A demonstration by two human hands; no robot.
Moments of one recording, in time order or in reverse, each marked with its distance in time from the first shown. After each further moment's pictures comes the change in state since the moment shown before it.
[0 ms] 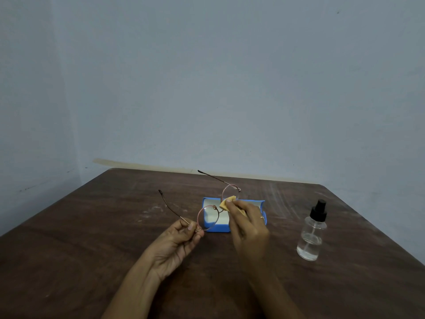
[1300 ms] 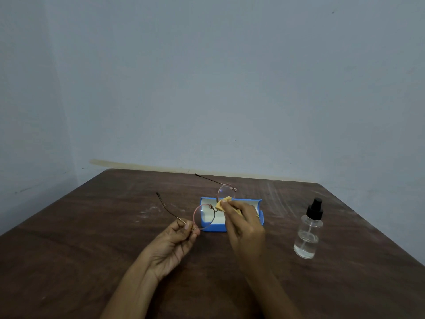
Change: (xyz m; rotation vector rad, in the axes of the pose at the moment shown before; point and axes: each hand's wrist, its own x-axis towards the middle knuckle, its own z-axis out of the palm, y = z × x) left_hand 0.004 -0.004 -0.004 -0.040 -0.039 -0.007; right_hand -0.002 0.002 -0.001 0.013 -0.058 0.013
